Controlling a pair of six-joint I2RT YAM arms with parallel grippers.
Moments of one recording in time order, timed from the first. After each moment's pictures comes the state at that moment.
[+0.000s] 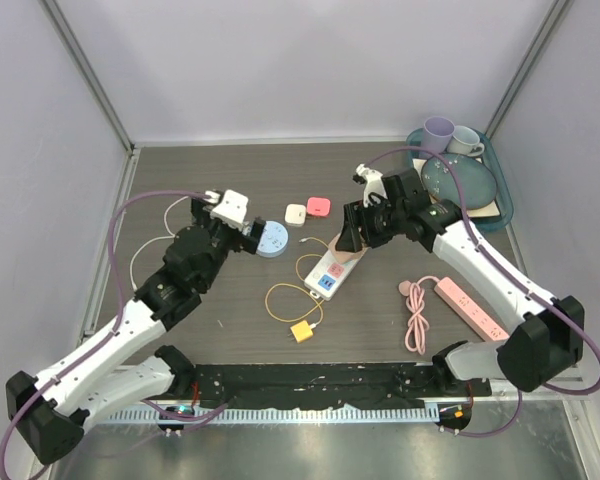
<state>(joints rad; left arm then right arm) -0.74 0.86 0.74 0.04 -0.36 0.23 0.47 1.30 1.16 -0.62 -0.40 0.21</state>
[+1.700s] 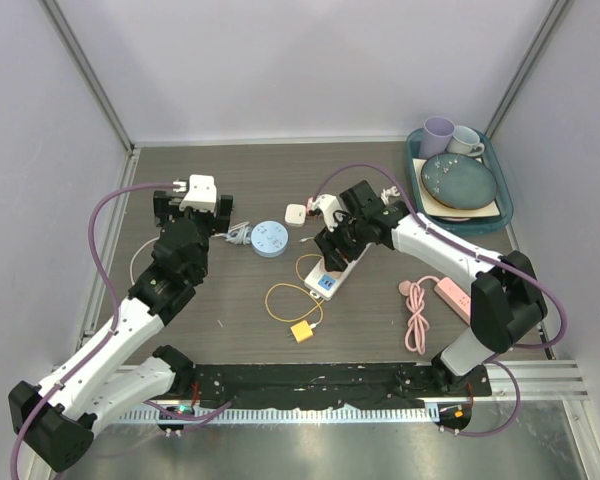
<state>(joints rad) -0.58 0.86 0.76 0.08 -0.69 0.24 0.60 1.57 1.18 -0.61 -0.31 -0.25</state>
